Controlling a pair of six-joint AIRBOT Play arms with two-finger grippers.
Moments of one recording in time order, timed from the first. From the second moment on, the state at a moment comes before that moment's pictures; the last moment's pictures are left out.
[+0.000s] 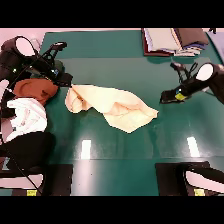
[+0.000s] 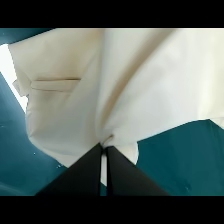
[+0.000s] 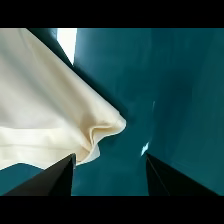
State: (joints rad) left arm -0.15 -1.45 1.58 1.27 -1.40 -1.35; right arm 0.02 -1.27 1.11 -1.32 1.29 1.50
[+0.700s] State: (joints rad) left arm -0.15 -1.45 1.58 1.26 -1.41 -1.36; right arm 0.10 -1.48 1.08 -1.16 1.15 1.46
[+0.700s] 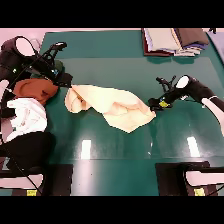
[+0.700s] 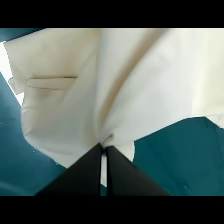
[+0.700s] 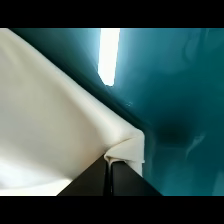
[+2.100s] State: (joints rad) left arm -0.15 -1.15 1.65 1.22 -1.46 -1.33; right arm -0.02 -1.02 1.51 -1.36 1.54 1.51
